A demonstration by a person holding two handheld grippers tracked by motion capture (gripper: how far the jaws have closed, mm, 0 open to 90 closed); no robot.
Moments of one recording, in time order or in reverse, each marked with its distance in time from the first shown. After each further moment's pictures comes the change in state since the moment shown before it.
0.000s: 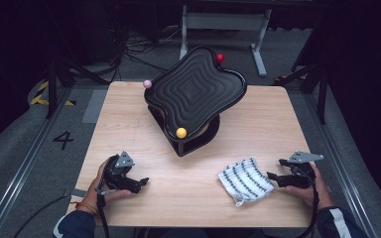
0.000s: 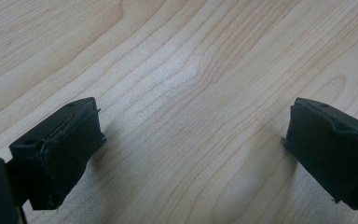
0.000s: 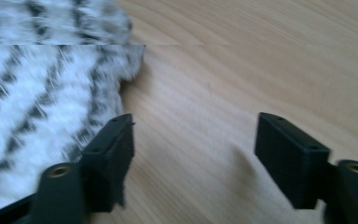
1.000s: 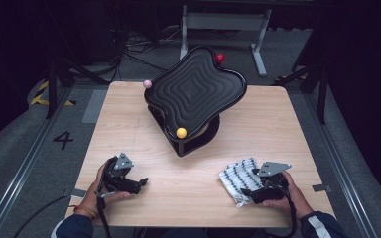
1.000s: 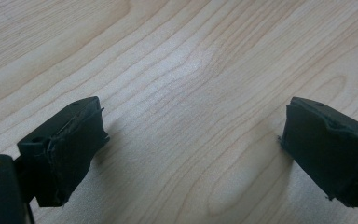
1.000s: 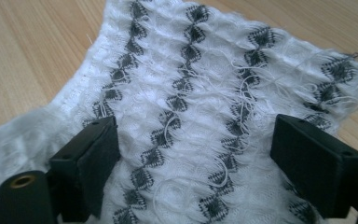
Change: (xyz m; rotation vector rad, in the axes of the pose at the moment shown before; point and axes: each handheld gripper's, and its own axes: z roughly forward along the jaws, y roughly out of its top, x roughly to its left) left arm -0.003 -0.003 -0.004 -0.003 0.029 -0.017; right arm 0.083 0.025 0.026 0.049 0.134 -0.178
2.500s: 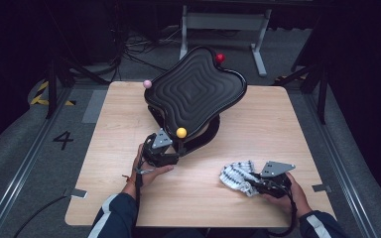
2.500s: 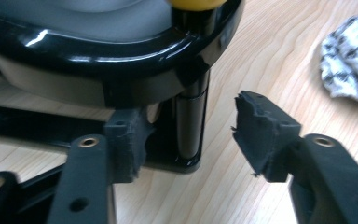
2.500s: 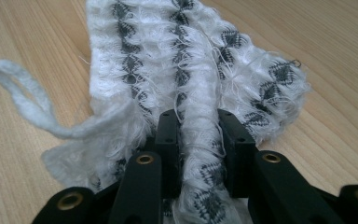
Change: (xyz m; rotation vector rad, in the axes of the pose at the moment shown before) left arm -0.041 0.110 0.054 -0.268 -0.087 0.074; right arm -0.005 -0.003 -0.006 -0.033 -0.012 -0.041
